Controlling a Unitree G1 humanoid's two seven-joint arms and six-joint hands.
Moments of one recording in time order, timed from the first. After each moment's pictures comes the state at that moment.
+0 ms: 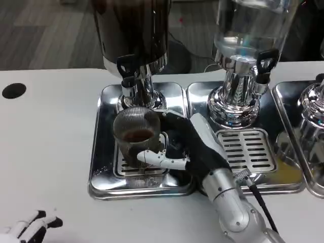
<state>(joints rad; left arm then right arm) 1.10 0.19 0.23 -0.72 0.98 -0.27 0.09 -0.31 0.00 0.34 0.50 -0.41 -0.13 -0.16</state>
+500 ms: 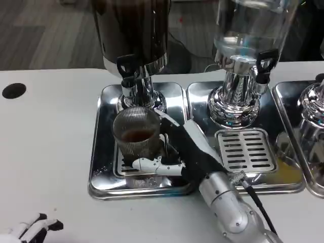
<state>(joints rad) 1.09 0.19 0.22 -0.71 0.99 -0.26 0.08 -0.32 0.01 0.35 0.52 -0.39 -0.14 -0.09</state>
